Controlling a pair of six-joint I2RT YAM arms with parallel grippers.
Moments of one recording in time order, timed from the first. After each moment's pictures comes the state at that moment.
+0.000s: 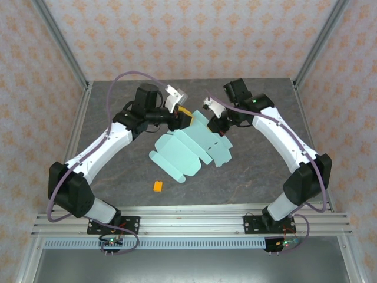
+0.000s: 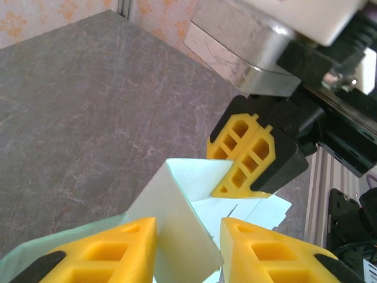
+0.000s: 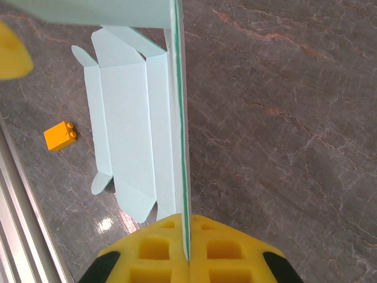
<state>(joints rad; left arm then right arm) -0.43 1.48 1.29 -0.35 0.67 -0.01 0.46 1.59 1.57 -1.03 -0.45 -0.39</state>
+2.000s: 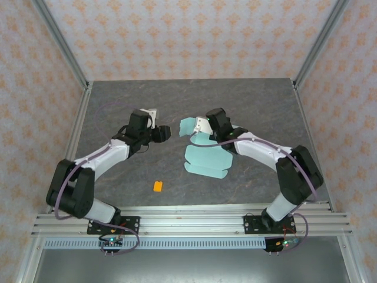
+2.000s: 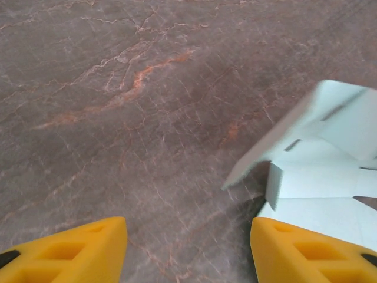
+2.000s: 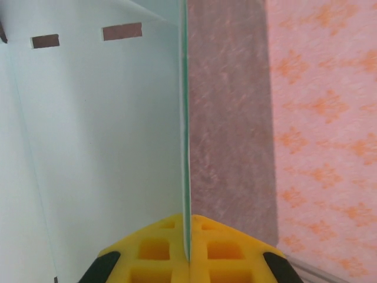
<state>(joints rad) -0.29 1.50 0.86 -0.08 0.21 -0.37 0.62 1.59 1.02 -0.12 0.42 -1.02</state>
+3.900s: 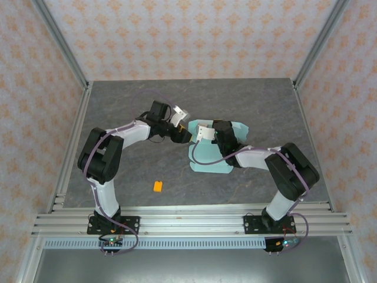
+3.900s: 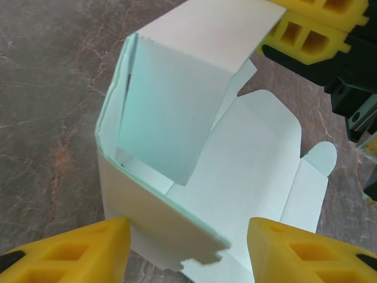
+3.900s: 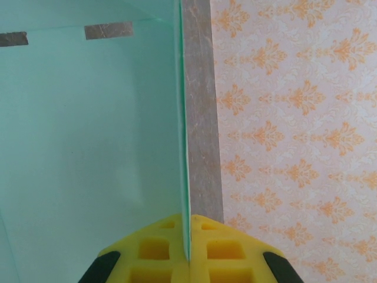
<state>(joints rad) -0.35 1.89 1.19 -0.18 0.73 0.11 0.59 1.66 0.74 0.51 0.39 -1.25</state>
